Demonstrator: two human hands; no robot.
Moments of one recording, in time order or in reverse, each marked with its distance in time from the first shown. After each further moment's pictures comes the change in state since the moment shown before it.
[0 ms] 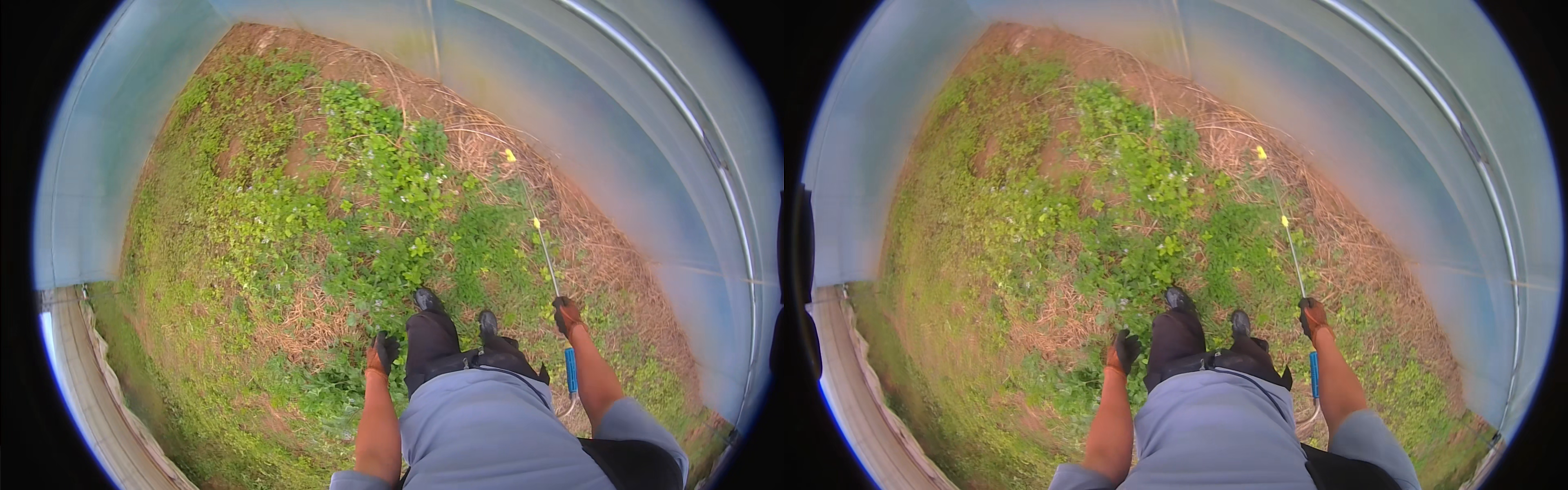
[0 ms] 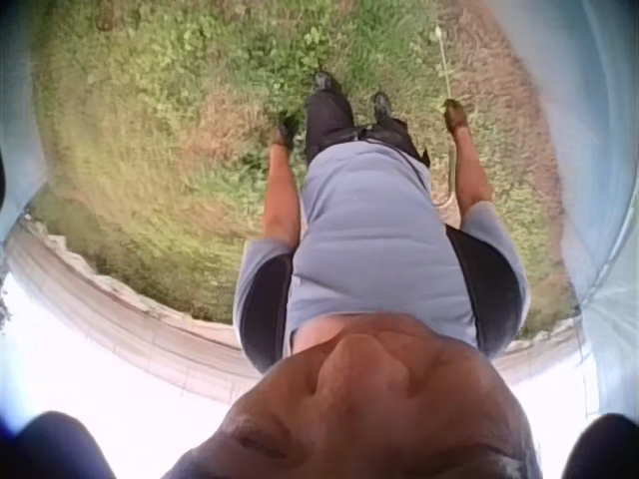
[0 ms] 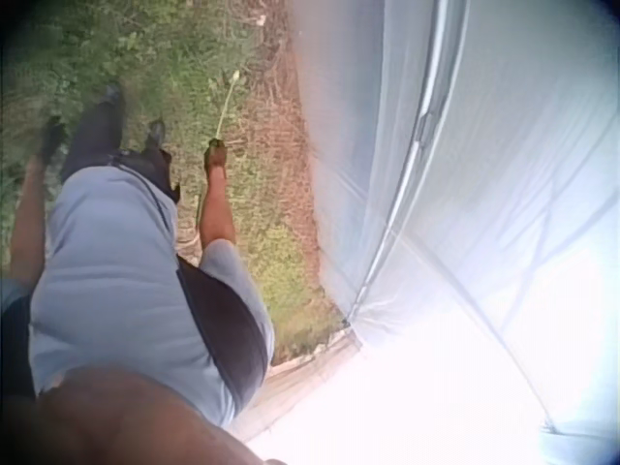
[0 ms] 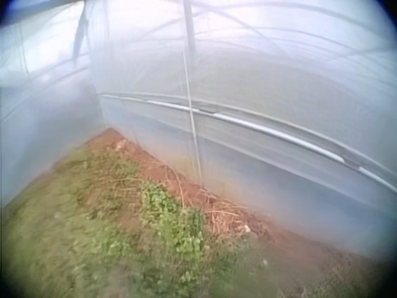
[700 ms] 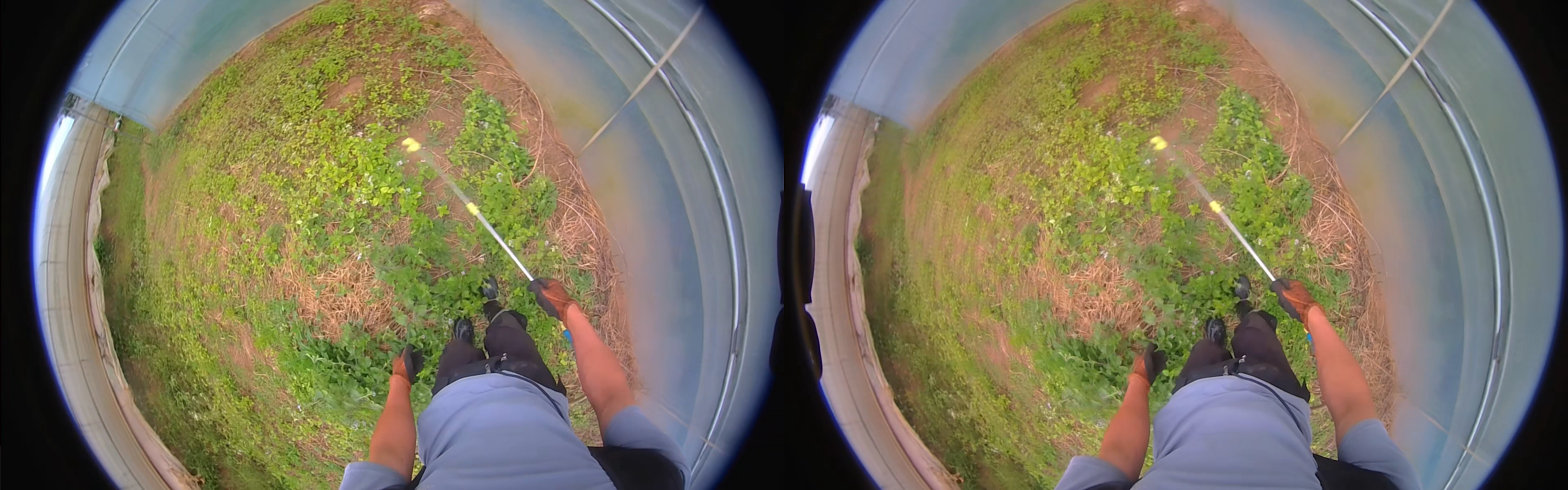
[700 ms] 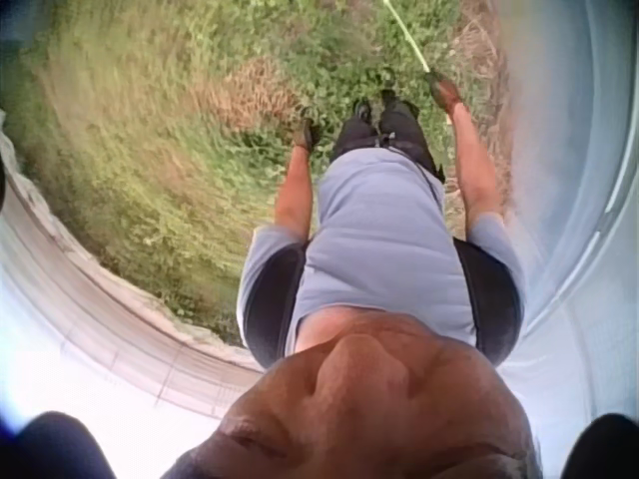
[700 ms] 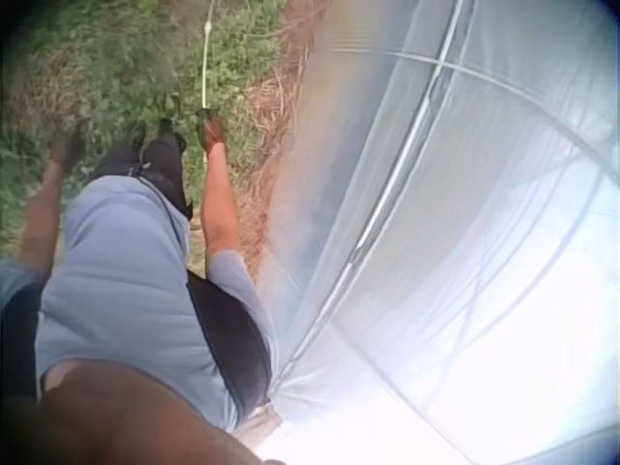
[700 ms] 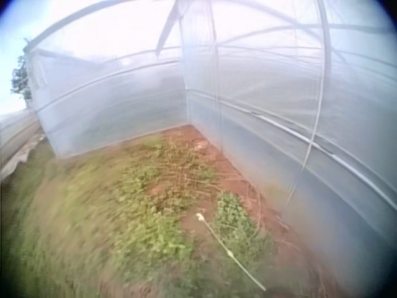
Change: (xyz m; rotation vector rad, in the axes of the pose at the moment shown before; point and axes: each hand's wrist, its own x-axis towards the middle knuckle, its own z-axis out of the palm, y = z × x) left_hand 0.021 0.021 -0.108 -0.082 0.096 0.123; right_hand -0.063 -0.328 0.313 -0.630 -0.572 -0.394
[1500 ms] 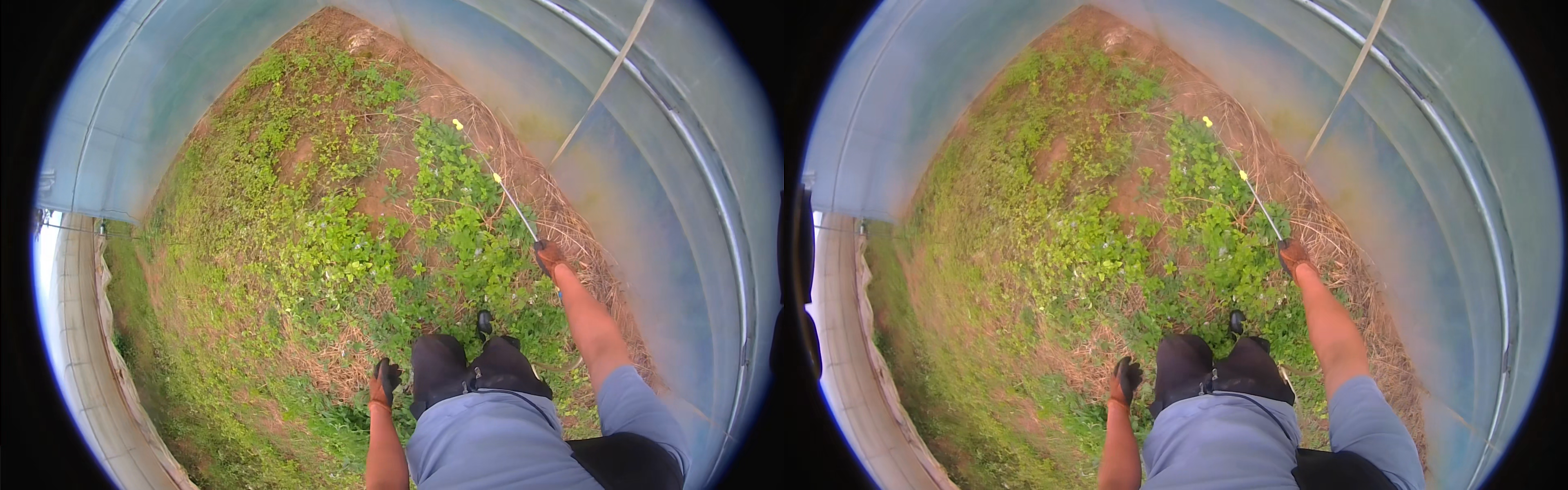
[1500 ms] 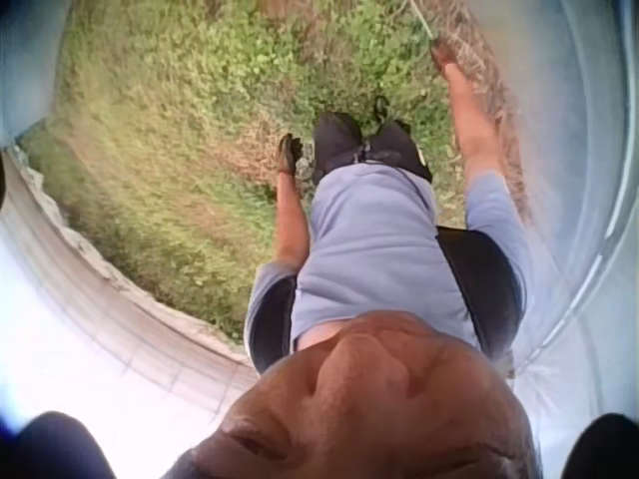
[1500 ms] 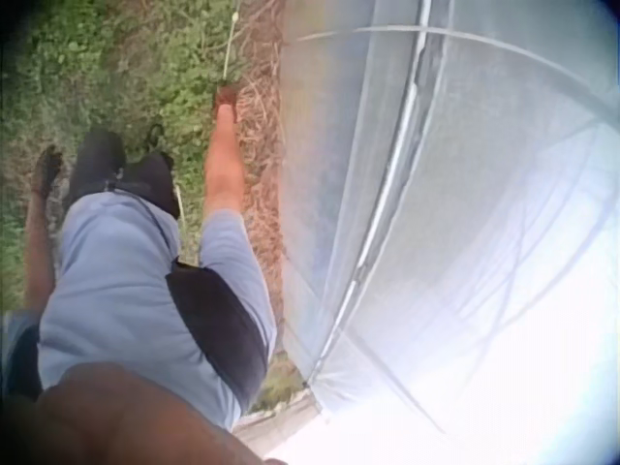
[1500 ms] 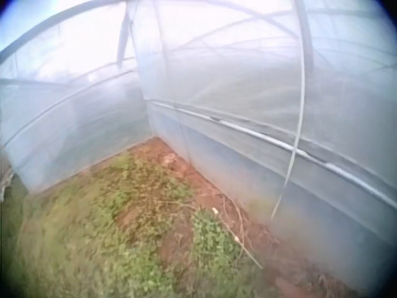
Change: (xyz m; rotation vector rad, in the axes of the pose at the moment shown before) left_hand 0.106 0.284 0.154 -0.044 -0.016 0.060; right_hand 0.290 0.032 -0.267 -0.110 0.553 -0.016
